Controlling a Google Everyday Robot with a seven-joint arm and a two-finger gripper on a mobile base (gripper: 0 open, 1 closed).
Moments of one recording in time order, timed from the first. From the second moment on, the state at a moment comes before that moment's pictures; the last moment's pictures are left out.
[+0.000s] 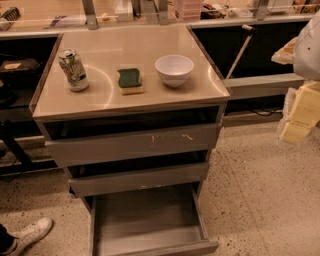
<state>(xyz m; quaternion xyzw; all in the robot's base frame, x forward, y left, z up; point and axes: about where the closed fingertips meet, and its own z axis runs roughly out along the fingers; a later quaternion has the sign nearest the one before) 0.438 -0.217 0.976 -0.60 0.78 -0.03 0.16</state>
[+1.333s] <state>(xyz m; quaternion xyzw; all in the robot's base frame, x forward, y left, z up) 0.438 -0.217 0.976 -0.60 0.78 -0.03 0.16</state>
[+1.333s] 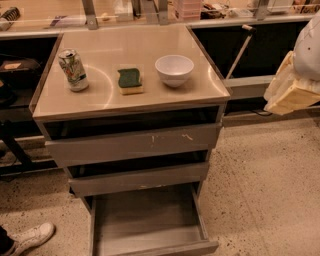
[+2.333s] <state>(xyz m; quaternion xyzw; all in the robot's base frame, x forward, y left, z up) 0.423 -0.222 0.954 -0.60 0.79 -0.03 0.15</state>
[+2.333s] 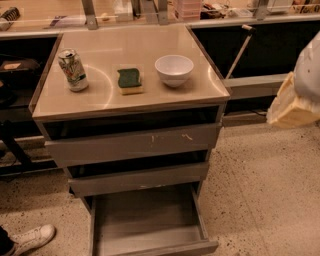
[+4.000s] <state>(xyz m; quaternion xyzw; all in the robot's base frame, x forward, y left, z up) 0.337 -0.234 0.681 -0.50 0.86 0.08 0.06</state>
